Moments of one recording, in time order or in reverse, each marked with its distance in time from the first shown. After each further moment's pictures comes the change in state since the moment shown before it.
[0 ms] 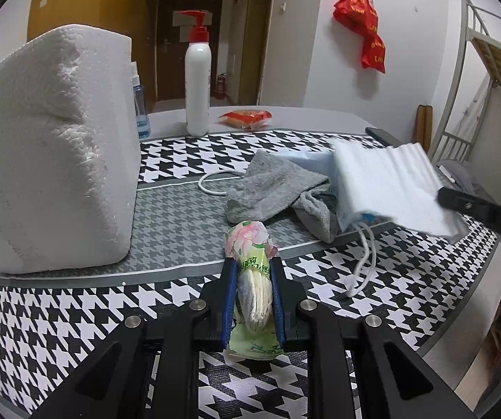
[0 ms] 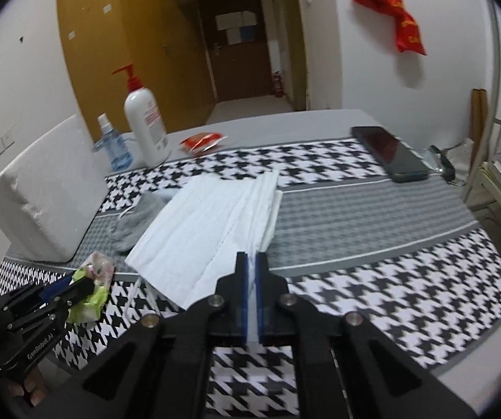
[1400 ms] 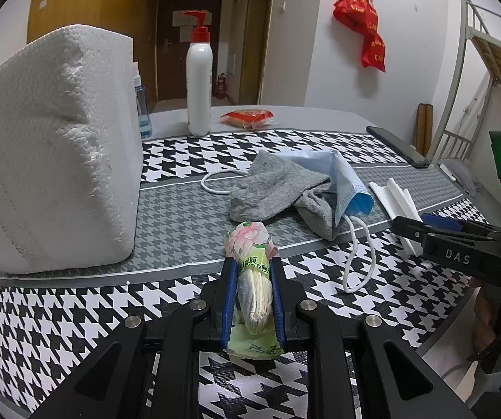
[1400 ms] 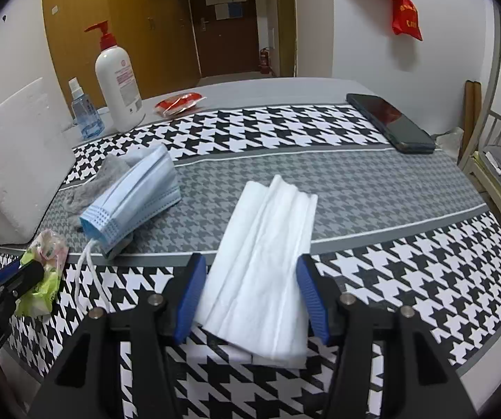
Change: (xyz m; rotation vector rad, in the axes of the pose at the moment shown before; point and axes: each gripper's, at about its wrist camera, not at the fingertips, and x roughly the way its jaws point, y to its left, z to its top) left arm -0.001 0.001 -0.001 0.004 0.002 0.004; right arm 0.057 0.004 -0.014 -0.042 0.126 -0.080
